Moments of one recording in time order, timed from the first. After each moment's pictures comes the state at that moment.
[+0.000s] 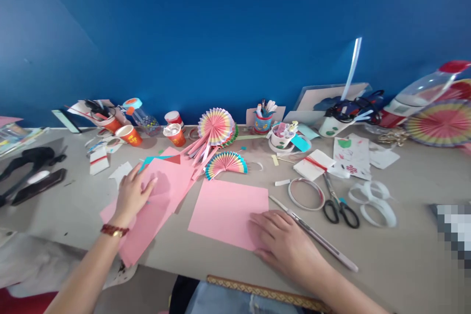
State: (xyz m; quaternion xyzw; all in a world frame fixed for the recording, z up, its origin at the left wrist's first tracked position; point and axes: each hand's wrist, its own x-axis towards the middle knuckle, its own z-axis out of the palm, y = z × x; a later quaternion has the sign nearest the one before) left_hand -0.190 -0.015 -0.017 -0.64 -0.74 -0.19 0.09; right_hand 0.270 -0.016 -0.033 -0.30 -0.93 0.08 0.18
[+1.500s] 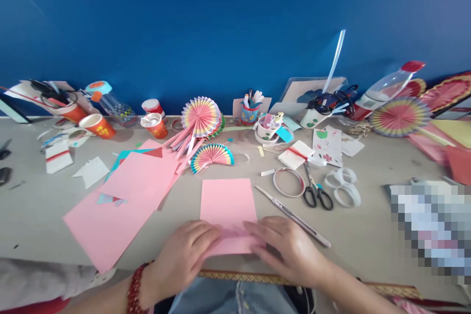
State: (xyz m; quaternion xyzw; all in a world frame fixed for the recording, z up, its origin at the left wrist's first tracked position) left_hand -0.004 -0.087 -0.014 -0.86 -0.43 -0.14 -0.23; right_hand 0.291 -0.031 0.001 -0.28 -0.91 0.23 0.20
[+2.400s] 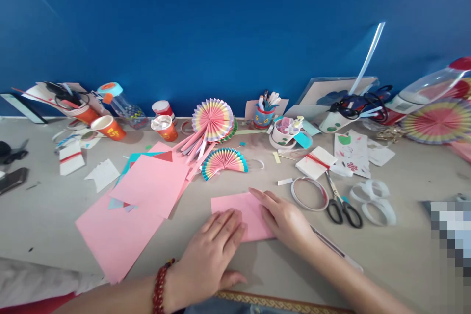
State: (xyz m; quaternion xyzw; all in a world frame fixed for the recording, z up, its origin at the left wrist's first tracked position) left_hand 0.011 -0.061 -0.017 -0.91 -0.40 -0.04 -0.08; right_hand 0.250 0.026 -0.029 -0.44 -0.86 0.20 0.17
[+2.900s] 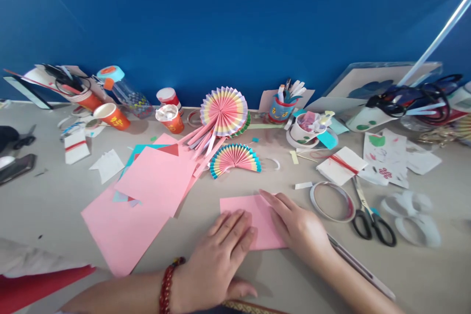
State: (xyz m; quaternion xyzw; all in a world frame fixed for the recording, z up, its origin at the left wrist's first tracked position) left_hand 0.004 -0.057 -0.025 -0.91 -0.39 -0.07 -0.11; right_hand 0.245 0.030 -0.036 -0.43 -0.89 0.10 0.13
